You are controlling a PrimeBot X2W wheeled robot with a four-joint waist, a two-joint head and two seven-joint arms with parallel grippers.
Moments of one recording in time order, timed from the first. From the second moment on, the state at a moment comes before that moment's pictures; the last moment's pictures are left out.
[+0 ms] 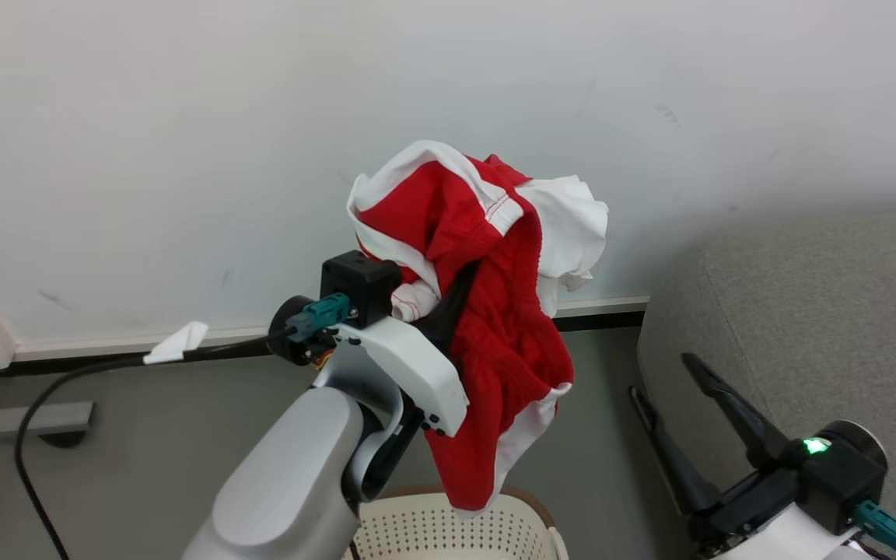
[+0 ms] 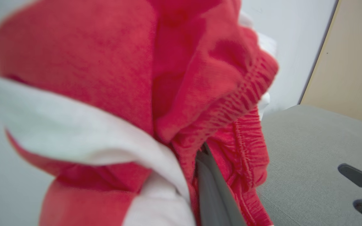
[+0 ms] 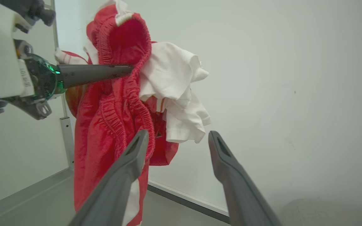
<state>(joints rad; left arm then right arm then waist) -0.64 0.09 -0.56 0.34 -0.45 0.01 -0.02 -0.21 -0.32 0.46 0.07 0.44 0.13 -0.26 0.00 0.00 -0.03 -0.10</state>
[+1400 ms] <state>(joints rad) -0.64 0.05 -0.80 0.30 -0.57 -0.01 0.00 -0.62 -0.24 0.86 0.57 0.66 0.13 -0.26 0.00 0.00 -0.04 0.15</state>
